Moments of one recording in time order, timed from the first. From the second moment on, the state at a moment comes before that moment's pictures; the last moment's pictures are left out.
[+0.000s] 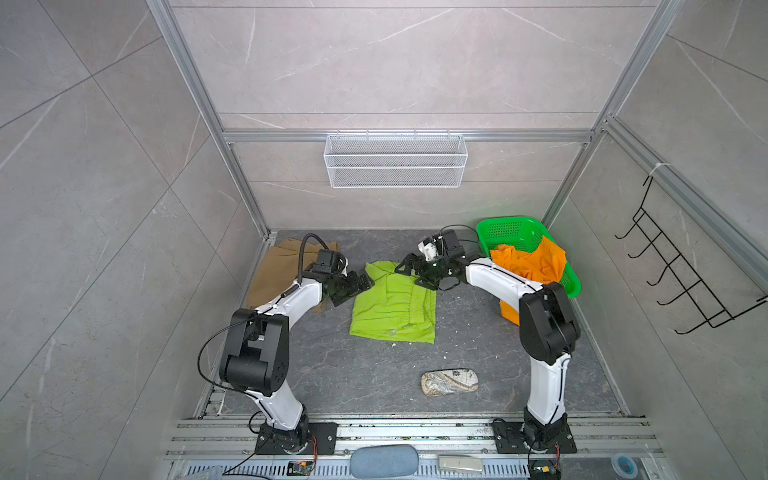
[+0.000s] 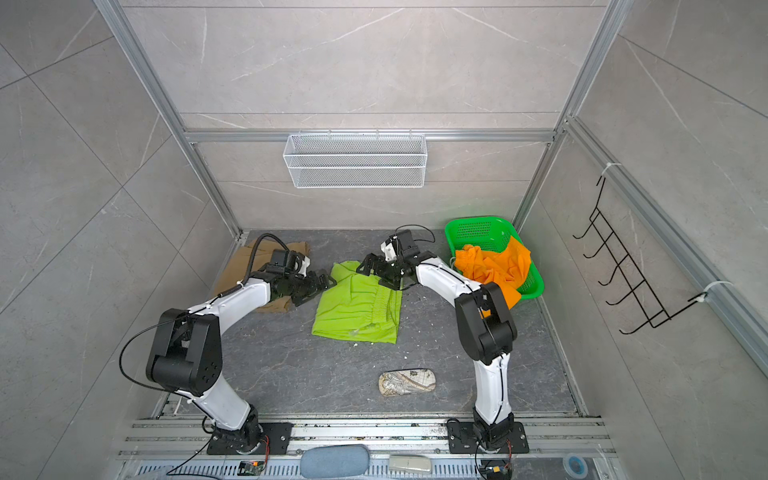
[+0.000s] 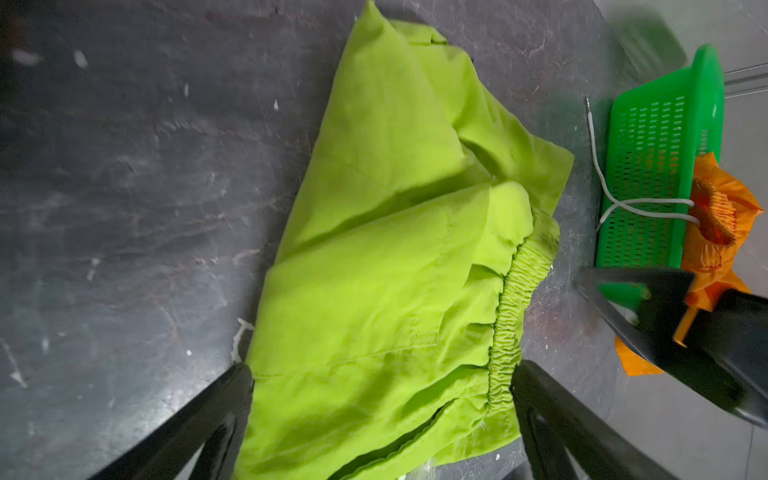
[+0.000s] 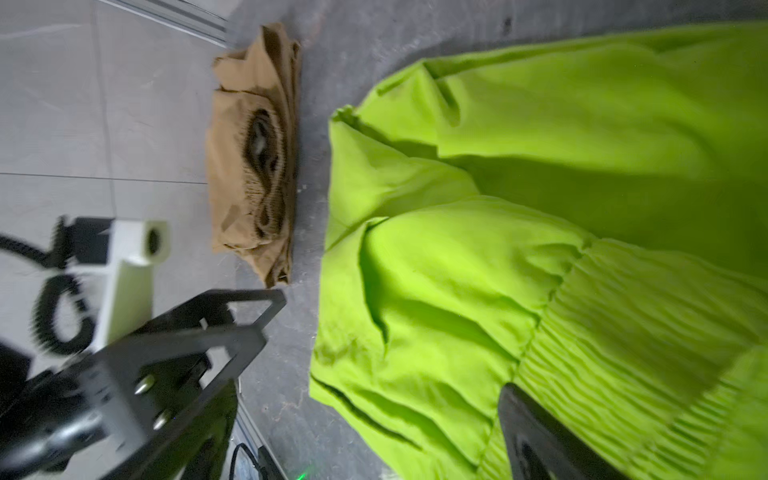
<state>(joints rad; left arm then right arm) -0.23 1.72 1.17 -0.43 0.41 -0.53 0.45 1.94 1.53 -0.38 -0.54 0.70</state>
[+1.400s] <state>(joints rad) -0.24 2.00 1.68 -0.95 0.16 -0.25 0.33 1.64 1.16 -0.34 -0.57 0.67</state>
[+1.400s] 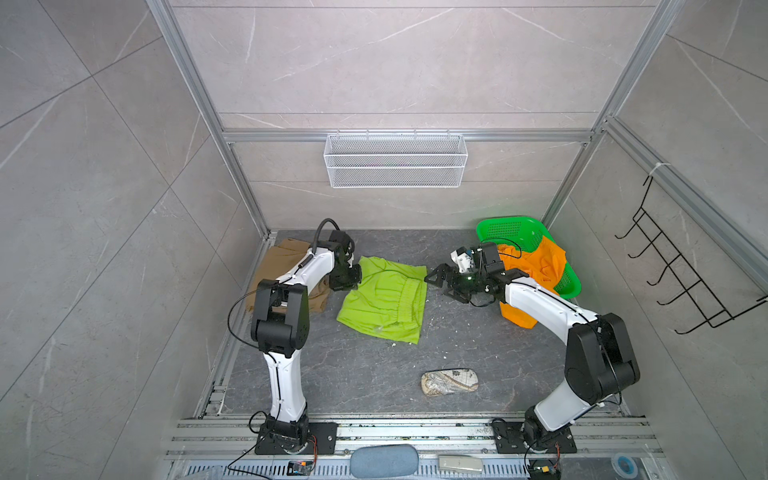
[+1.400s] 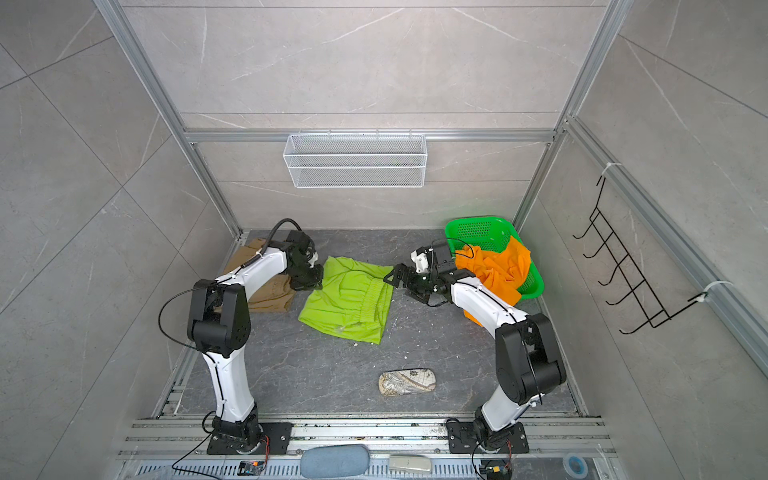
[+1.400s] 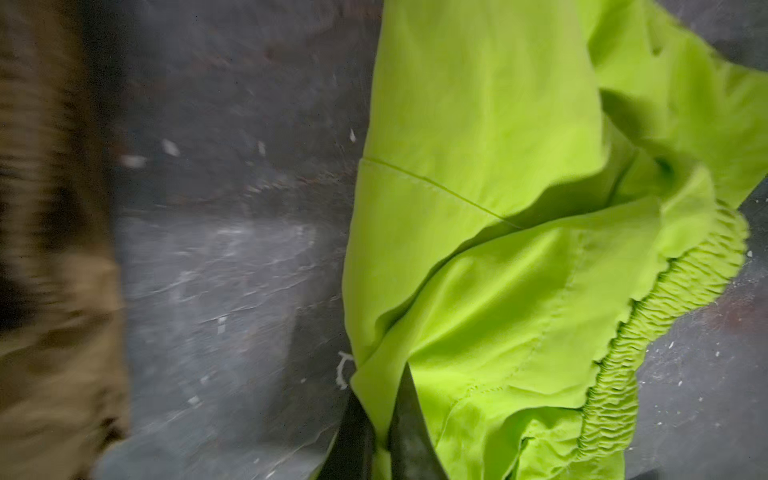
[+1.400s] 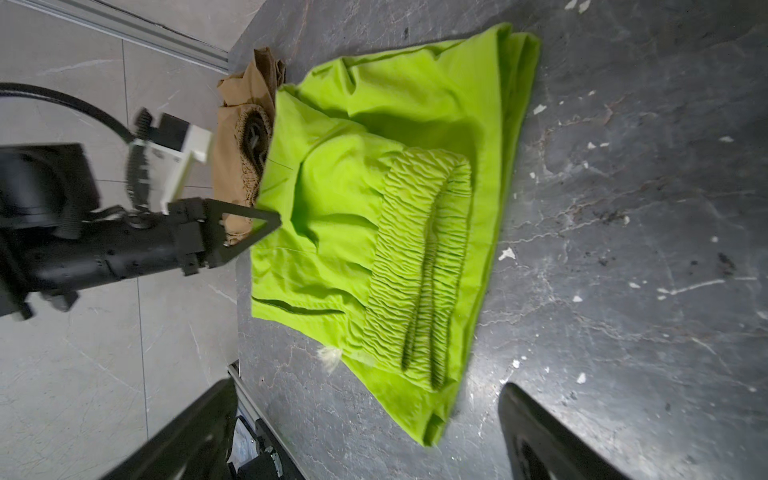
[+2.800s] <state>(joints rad) -0.23 1.96 2.21 -1.30 -0.36 -0.01 0.33 1.68 1.14 -0.23 -0.65 0.69</state>
